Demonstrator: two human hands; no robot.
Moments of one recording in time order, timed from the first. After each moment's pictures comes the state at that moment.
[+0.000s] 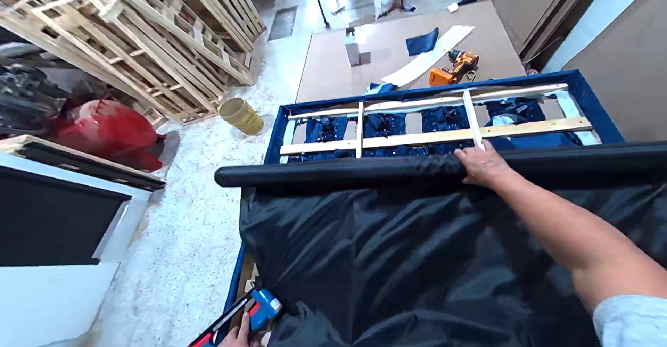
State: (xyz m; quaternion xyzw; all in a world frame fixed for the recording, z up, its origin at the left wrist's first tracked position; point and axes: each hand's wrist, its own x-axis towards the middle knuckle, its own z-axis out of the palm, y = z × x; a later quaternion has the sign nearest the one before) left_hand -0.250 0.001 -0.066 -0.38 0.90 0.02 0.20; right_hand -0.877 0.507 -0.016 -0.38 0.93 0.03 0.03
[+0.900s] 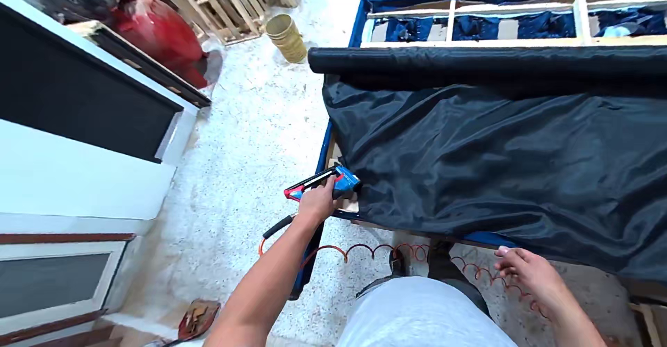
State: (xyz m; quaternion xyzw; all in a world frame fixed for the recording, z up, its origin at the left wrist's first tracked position) left_hand -0.207 -0.043 -0.015 -0.26 0.94 0.06 0.22; right_hand -0.273 0.481 -0.015 0.12 0.79 -0.47 0.37
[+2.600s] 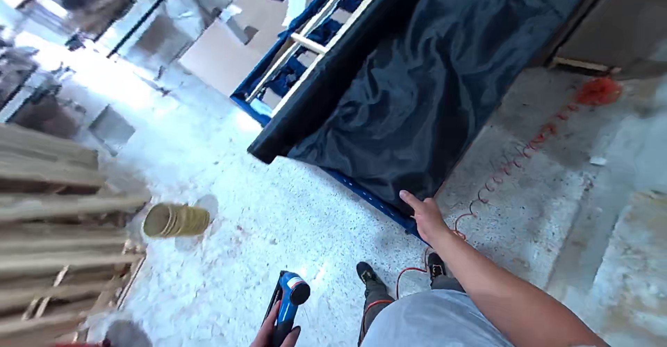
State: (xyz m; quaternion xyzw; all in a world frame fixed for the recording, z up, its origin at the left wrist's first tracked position) left_hand -0.147 -0.544 0.072 0.02 0.94 0.26 0.20; right_hand -0.159 -0.115 -0.027 0.36 0.47 -0.80 -0.14
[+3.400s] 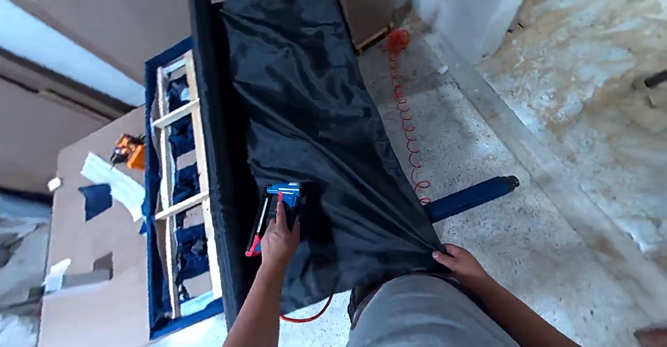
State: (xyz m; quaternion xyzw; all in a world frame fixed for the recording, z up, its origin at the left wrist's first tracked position) left_hand -0.584 -0.177 -0.008 0.57 0.81 -0.05 0.13; right_hand -0.124 -0.282 -0.087 0.62 0.38 -0.66 -0.19
